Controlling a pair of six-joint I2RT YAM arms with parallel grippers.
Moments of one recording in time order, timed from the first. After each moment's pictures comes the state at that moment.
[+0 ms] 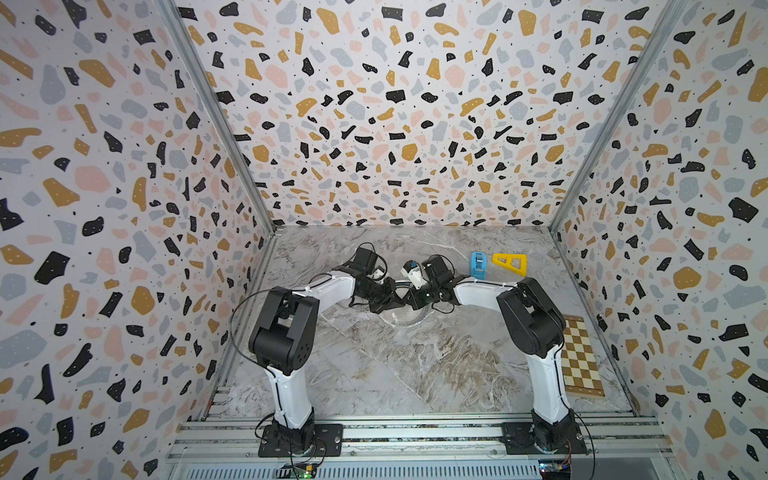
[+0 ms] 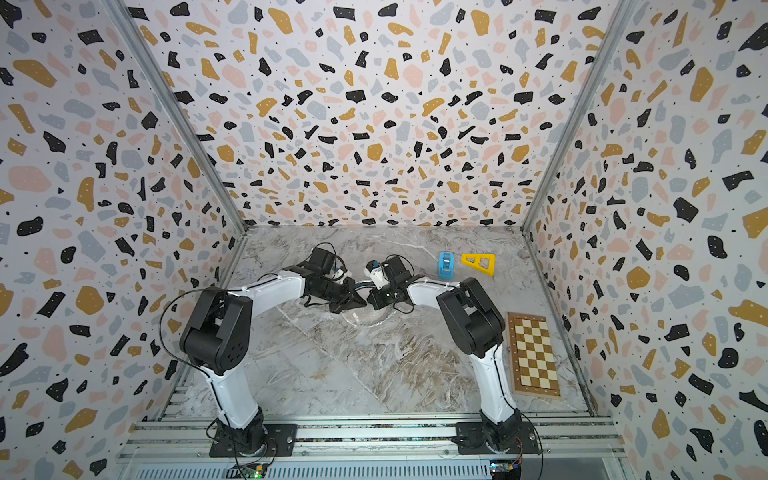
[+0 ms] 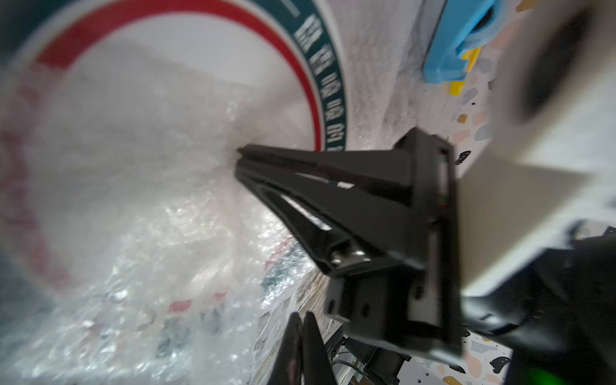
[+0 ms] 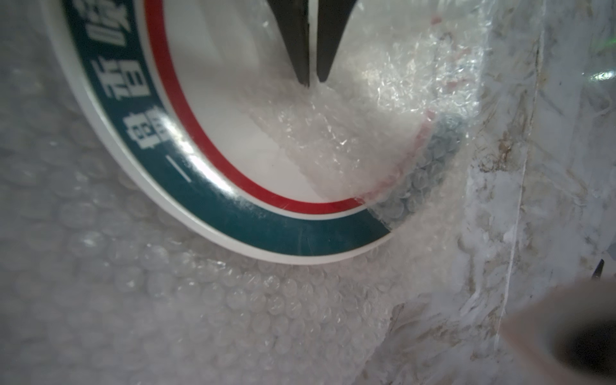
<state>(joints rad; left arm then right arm) -0.37 1.89 1.20 -0.46 0.74 -0.77 0.60 2.13 1.38 -0.12 -0.45 0.10</state>
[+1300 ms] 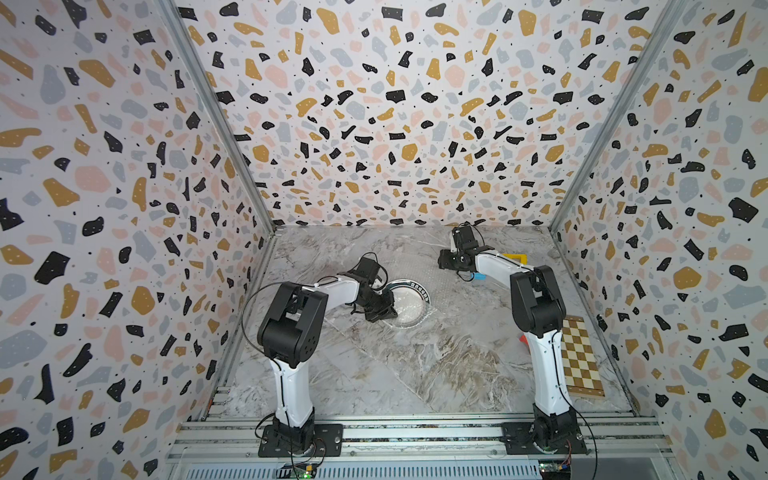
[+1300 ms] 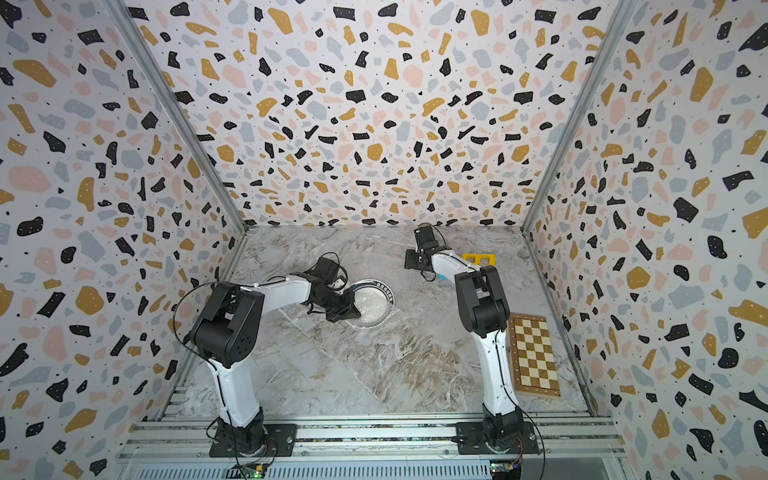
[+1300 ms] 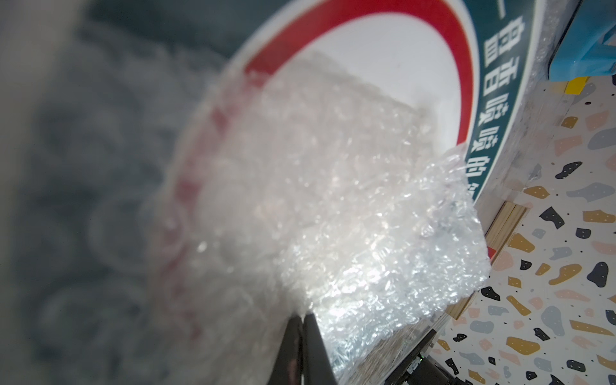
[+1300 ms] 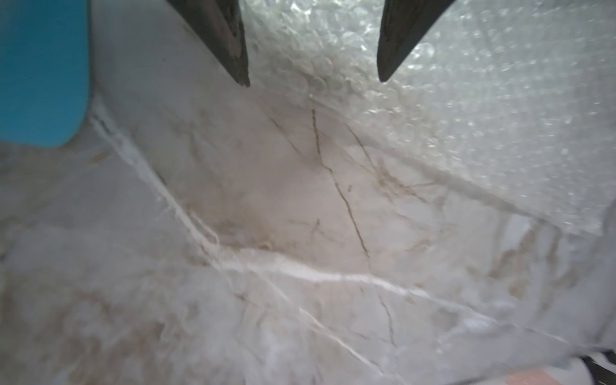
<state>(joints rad) -0.37 1.95 1.19 -0.47 0.56 -0.67 0.35 2.31 1.76 -0.34 -0.04 0.35</state>
